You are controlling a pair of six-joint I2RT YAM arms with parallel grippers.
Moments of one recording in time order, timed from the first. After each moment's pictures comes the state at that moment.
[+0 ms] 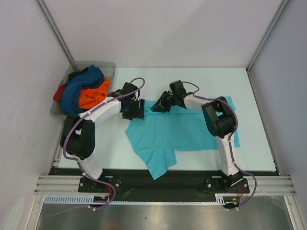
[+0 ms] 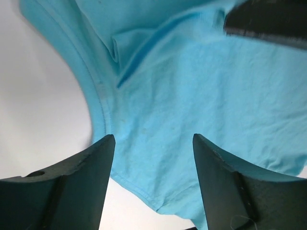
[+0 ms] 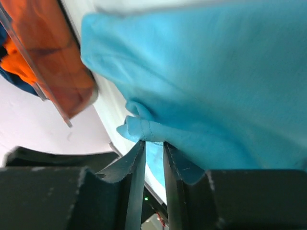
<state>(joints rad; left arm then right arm) -0.41 1.72 1.26 -0.65 0.06 -0.34 0.49 2.22 1.54 -0.10 -0.57 1.07</state>
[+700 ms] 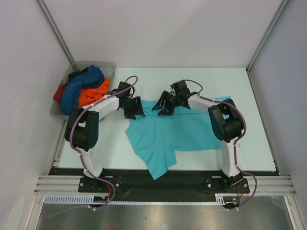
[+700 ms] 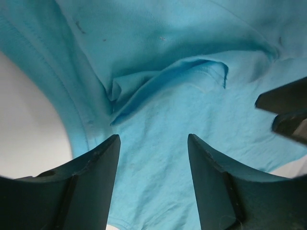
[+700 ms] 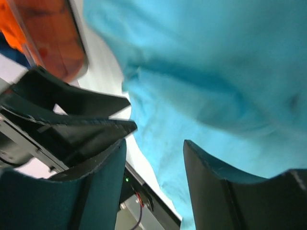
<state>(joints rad) -0.31 1.87 1.27 -0.52 0.28 -0.45 0.46 2.12 1.47 -0.17 -0.62 0.93</state>
